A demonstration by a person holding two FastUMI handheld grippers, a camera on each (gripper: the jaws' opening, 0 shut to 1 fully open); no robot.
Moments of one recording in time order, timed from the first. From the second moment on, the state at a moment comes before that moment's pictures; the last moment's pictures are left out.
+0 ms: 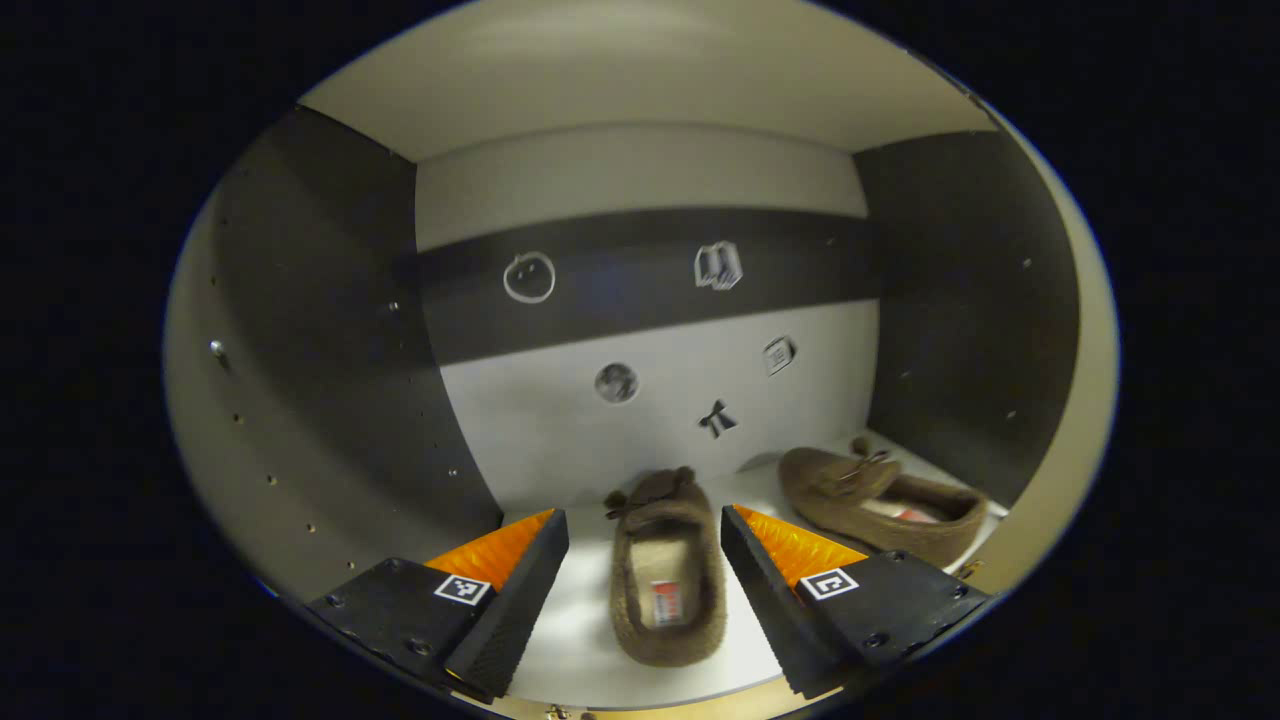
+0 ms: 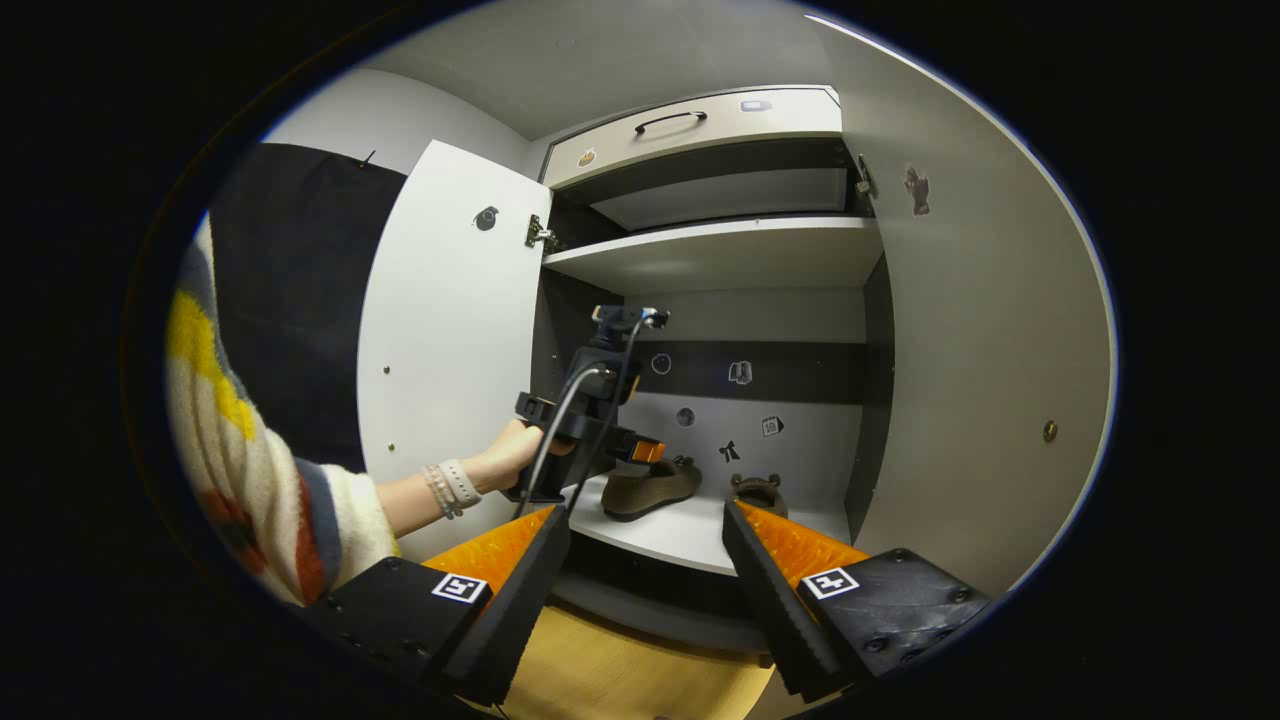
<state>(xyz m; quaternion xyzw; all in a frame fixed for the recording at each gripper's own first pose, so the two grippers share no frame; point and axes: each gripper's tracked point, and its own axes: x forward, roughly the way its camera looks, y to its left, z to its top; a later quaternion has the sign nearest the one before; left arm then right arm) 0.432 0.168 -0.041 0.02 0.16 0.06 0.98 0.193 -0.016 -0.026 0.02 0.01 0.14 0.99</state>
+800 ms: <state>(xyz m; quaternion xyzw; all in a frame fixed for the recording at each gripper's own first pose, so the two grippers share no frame) 0.119 0.069 0.070 -0.05 0.00 -0.04 1.00 0.091 -0.080 0.025 -0.01 -0.03 -0.01 1.00</state>
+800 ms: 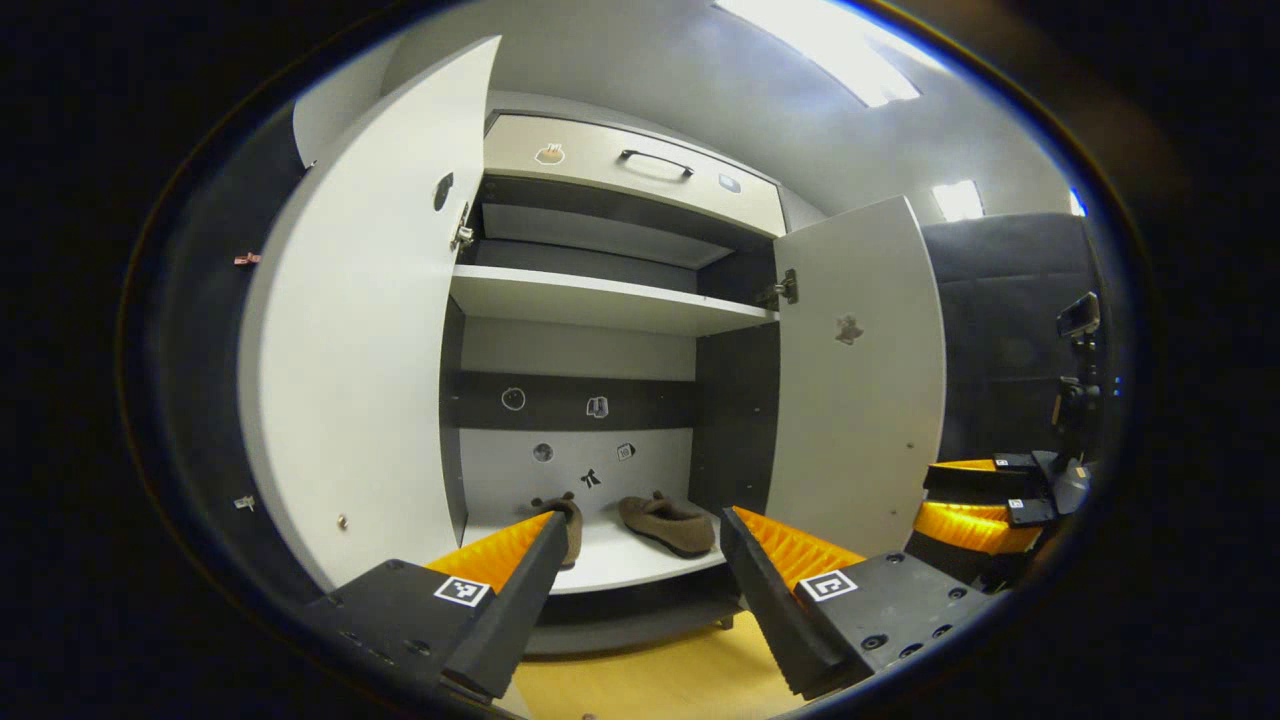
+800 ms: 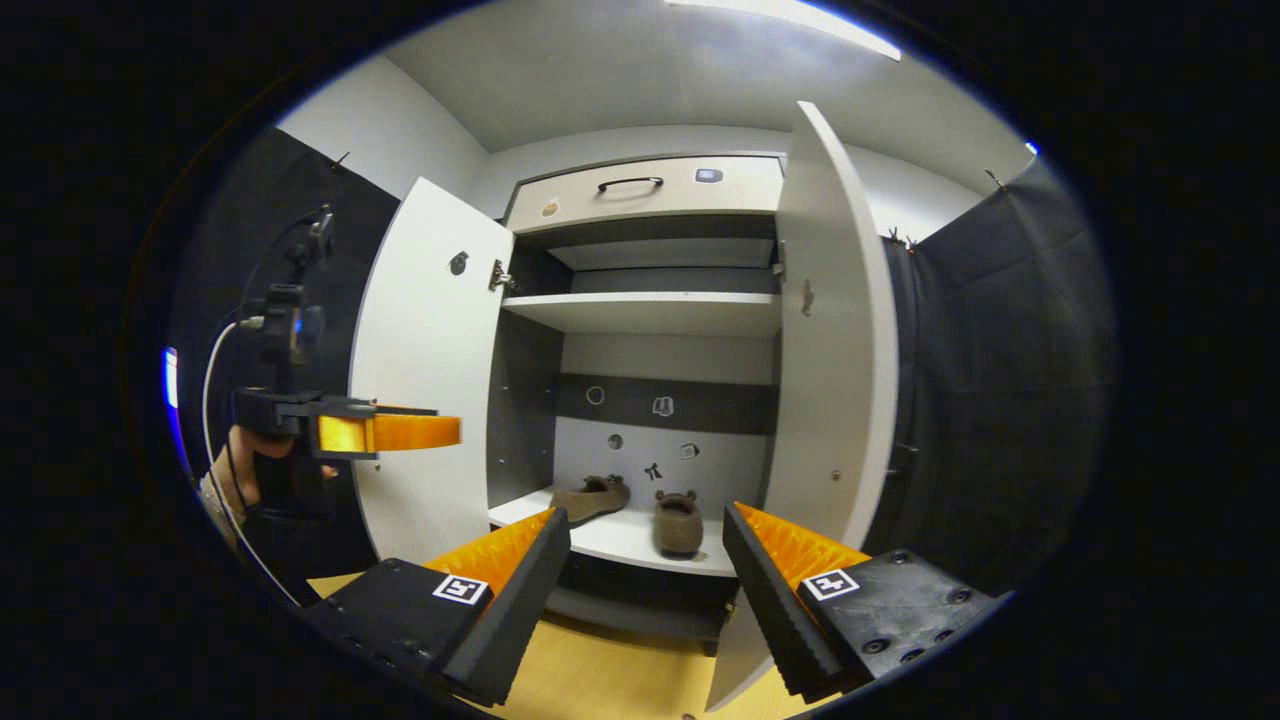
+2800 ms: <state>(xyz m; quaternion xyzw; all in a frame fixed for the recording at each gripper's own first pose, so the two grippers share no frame) -0.022 0.226 0.053 -0.06 0.02 0.15 0.99 0.149 -0.059 -0.013 0.02 0.03 0.06 1.00</state>
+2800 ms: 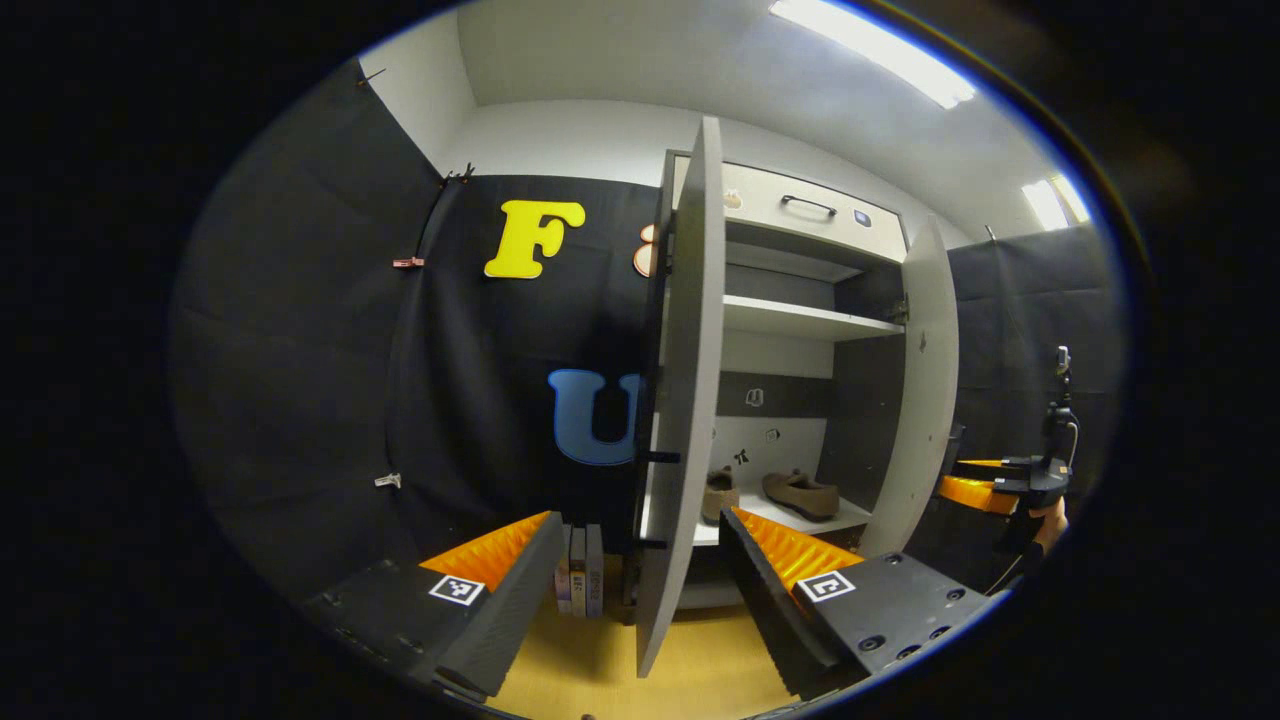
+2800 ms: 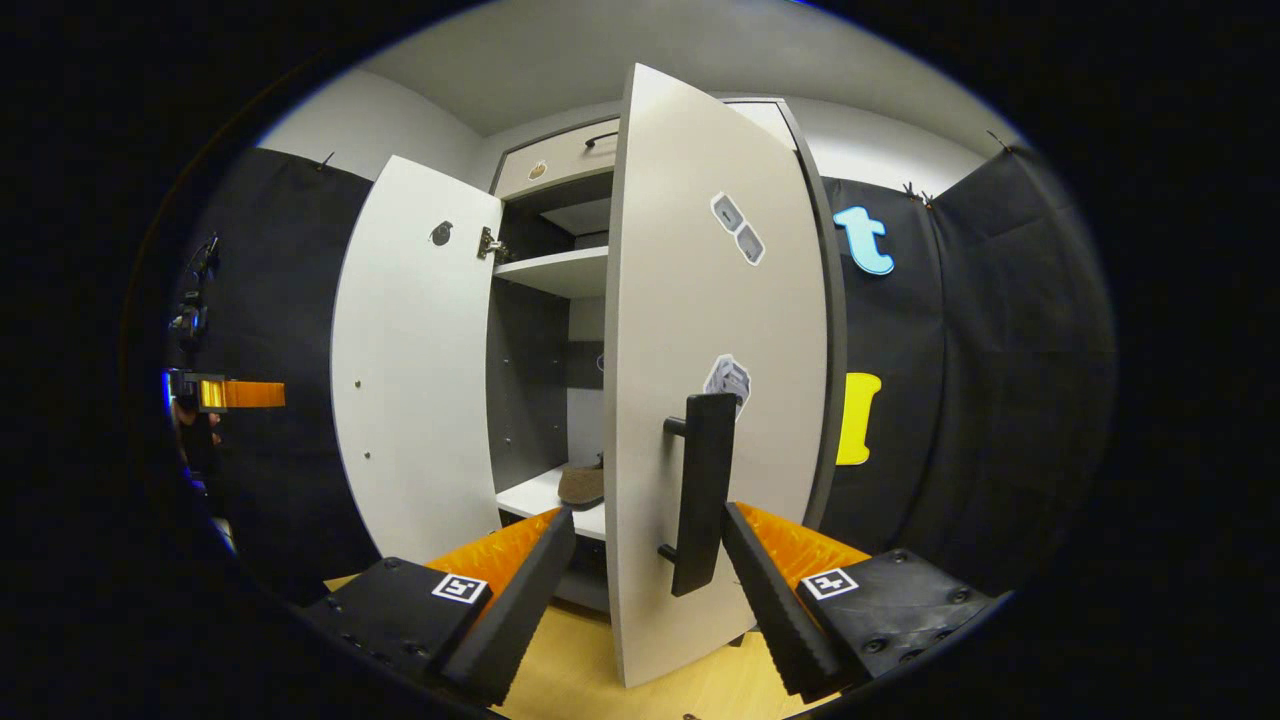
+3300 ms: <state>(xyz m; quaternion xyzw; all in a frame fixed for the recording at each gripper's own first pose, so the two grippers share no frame) 0.029 0.258 0.023 -0.09 0.03 0.10 0.99 0.118 -0.072 -0.016 0.02 0.05 0.02 1.00</state>
